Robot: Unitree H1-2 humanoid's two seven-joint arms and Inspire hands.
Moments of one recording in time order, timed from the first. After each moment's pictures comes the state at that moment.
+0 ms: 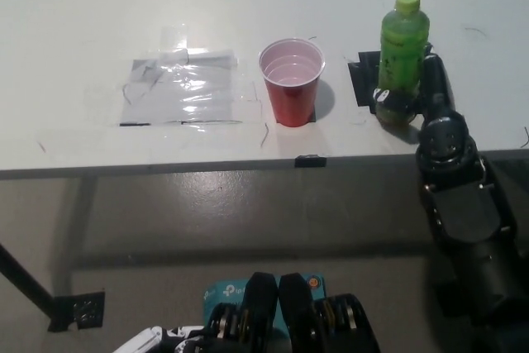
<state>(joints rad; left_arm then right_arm) 0.15 0.46 -0.19 -0.35 -0.17 0.29 -0.44 -0.85 -0.07 -0.03 0.69 -0.30 0.30 -0.22</state>
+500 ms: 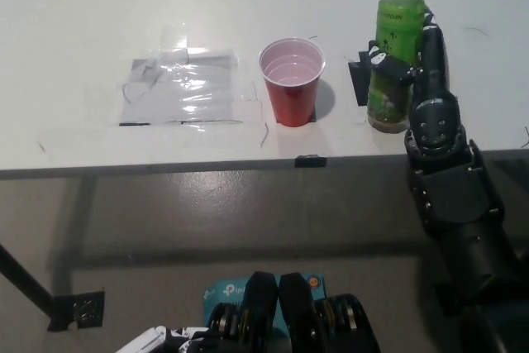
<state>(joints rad) 0.14 0.46 -0.20 -0.35 -0.17 0.29 -0.44 -0.89 -0.04 -0.05 0.76 -0.27 0.11 -0.35</state>
